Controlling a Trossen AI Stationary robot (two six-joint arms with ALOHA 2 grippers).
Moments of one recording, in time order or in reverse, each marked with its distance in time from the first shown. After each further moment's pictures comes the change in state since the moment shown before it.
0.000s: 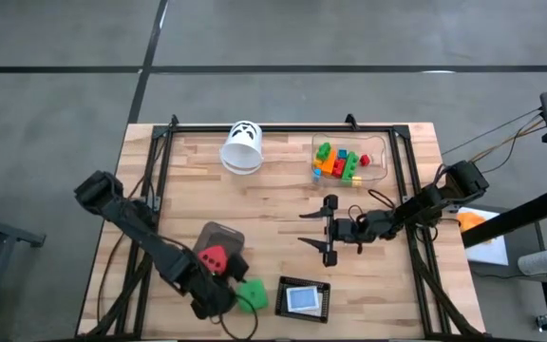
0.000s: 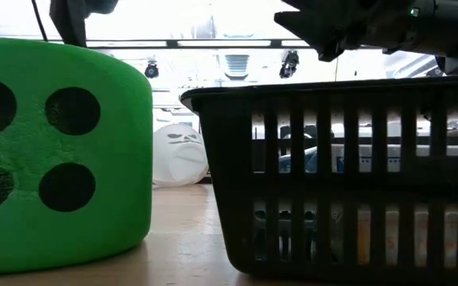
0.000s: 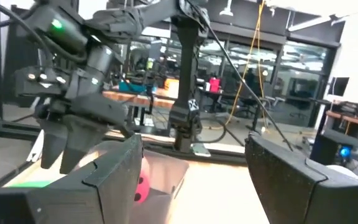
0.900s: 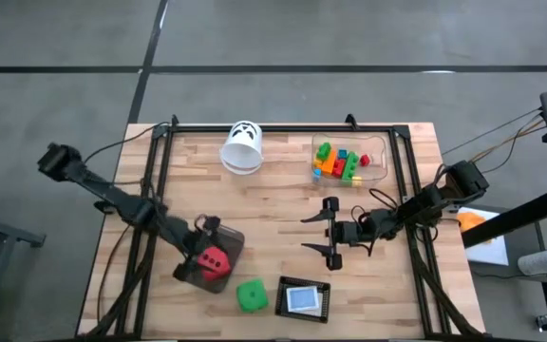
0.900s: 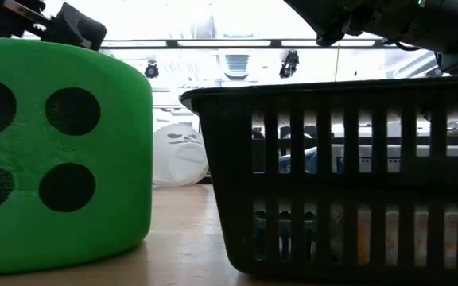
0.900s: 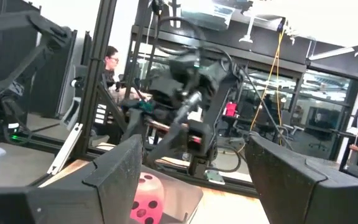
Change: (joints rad) left arm 0.210 -0.681 -0.647 0.508 0.256 -0.235; right arm 0.000 0.000 0.000 0.076 -0.113 -0.066
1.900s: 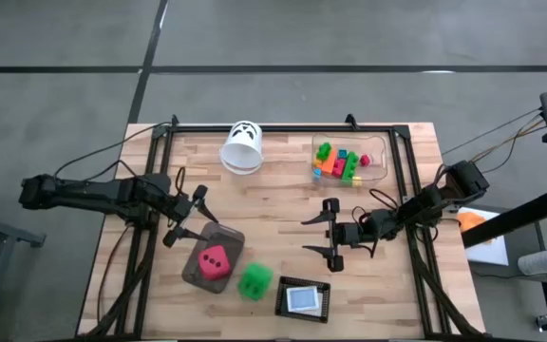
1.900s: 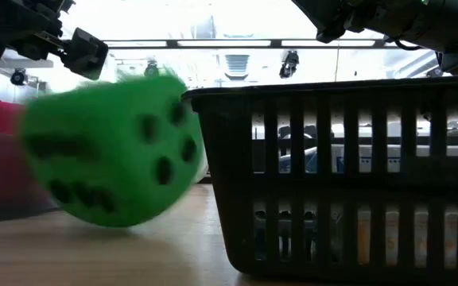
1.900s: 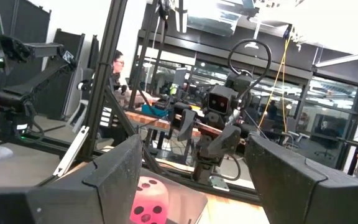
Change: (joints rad) left arm 0.489 -0.434 -0.181 -0.063 0.445 0.159; right arm 0.006 0.000 0.000 0.011 -0.027 -0.016
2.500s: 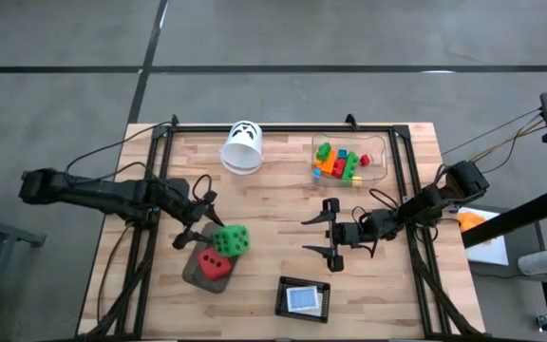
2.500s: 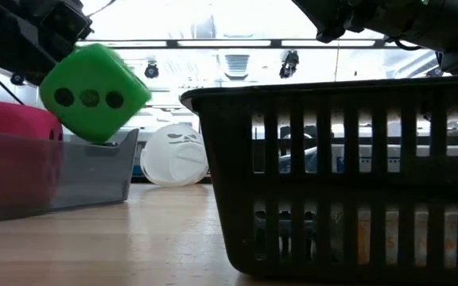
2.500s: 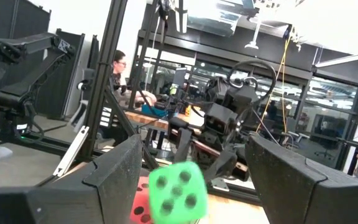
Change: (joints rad) left arm 0.000 0.209 0.000 0.015 -0.012 -0.004; right arm 0.000 0.000 0.000 0.000 0.000 -0.002
